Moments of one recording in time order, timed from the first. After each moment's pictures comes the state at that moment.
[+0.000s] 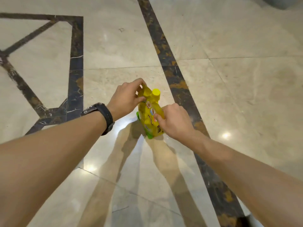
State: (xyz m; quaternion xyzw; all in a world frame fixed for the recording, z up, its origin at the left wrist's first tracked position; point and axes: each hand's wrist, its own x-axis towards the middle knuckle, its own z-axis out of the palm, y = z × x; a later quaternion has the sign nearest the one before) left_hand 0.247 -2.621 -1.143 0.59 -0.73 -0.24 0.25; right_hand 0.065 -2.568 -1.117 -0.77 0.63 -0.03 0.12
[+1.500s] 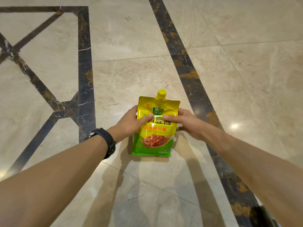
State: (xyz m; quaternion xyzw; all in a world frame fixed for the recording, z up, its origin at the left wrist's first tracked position) left_hand 0.260 -2.550 -1.196 0.60 -0.49 -0.57 0.26; right_hand 0.042 -2.571 -1.183 -0.45 0.58 -0.19 0.65
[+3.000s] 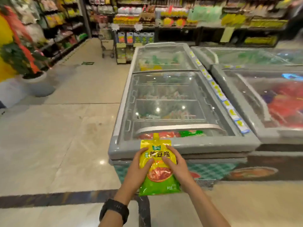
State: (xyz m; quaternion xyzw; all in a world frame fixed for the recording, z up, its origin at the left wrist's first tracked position) left_hand 0.017 -2.188 -0.374 0.14 -0.76 -0.63 0.04; right_hand -0.038 -2.017 -0.369 -0.01 0.69 -0.70 0.19
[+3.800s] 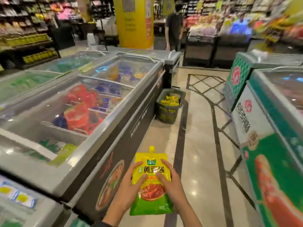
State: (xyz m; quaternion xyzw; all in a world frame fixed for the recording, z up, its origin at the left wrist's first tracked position) left_hand -0.108 -1.504 -0.361 -0.37 -0.71 -0.52 -0.29; right_hand 0.030 -1.403 -0.383 0.40 0.56 -0.67 -0.28
